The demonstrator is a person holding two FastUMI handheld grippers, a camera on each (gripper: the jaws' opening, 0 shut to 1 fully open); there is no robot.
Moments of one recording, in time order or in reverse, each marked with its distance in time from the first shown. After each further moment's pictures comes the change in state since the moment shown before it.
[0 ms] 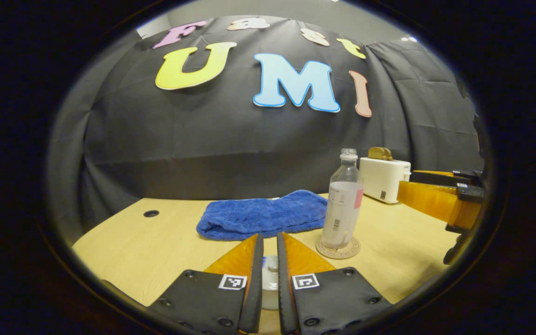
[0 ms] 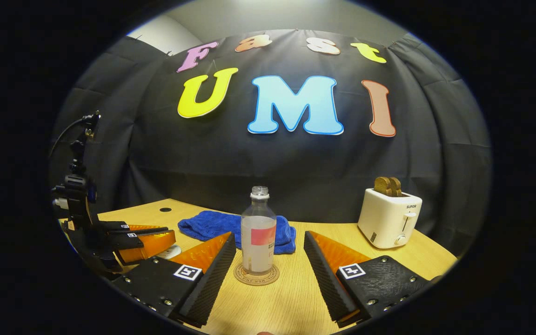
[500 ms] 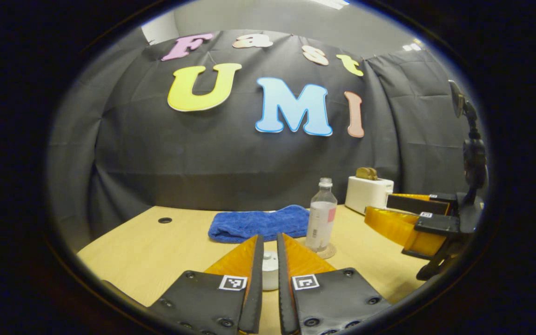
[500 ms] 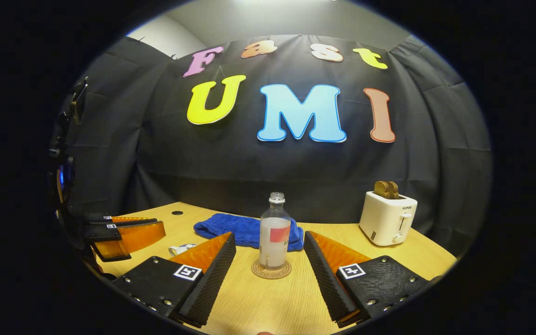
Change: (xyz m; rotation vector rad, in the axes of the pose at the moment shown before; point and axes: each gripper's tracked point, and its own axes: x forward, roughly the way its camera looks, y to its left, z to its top) left arm -0.106 -0.012 0.038 -0.032 -0.083 0.002; right arm -0.050 0.031 0.011 0.018 -0.011 0.010
